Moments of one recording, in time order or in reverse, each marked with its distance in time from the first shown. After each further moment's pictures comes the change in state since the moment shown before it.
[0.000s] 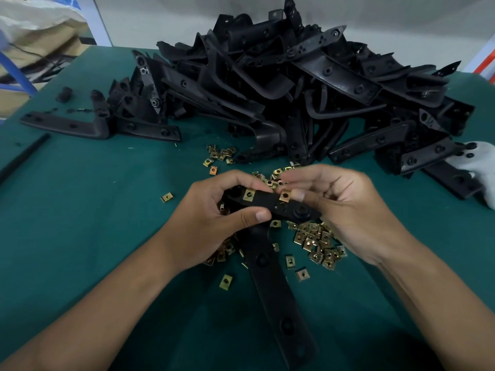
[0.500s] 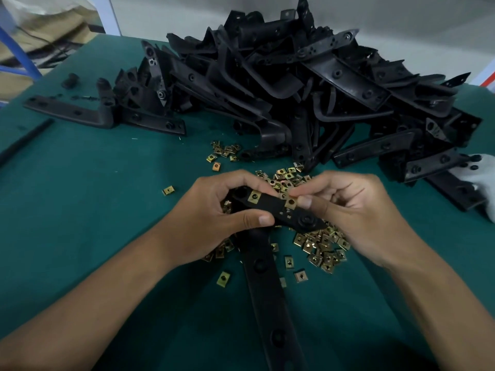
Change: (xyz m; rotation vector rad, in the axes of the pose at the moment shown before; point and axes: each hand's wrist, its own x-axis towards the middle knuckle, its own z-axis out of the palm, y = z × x) left_hand -0.001 -0.001 -0.002 0.060 -0.046 0.011; right_hand -0.005 -0.006 -0.005 -0.179 -0.040 -0.116
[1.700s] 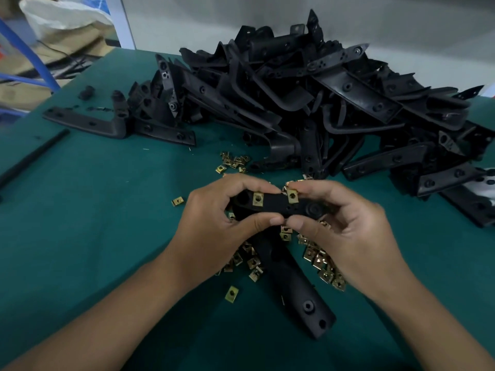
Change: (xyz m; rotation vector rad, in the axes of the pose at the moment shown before) left_hand -0.001 -0.001 0.008 0.197 0.320 0.174; right_hand -0.003 0.016 0.021 -0.143 0.158 -0.056
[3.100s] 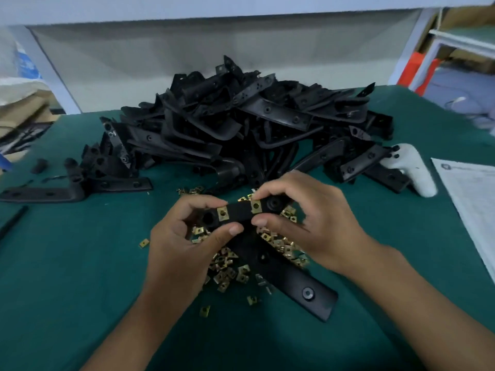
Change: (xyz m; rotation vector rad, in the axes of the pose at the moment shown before) left_hand 0.000 0.026 0.014 -0.077 0.086 0.001; right_hand -0.008 -0.030 -0.034 -0.515 0.097 -0.341
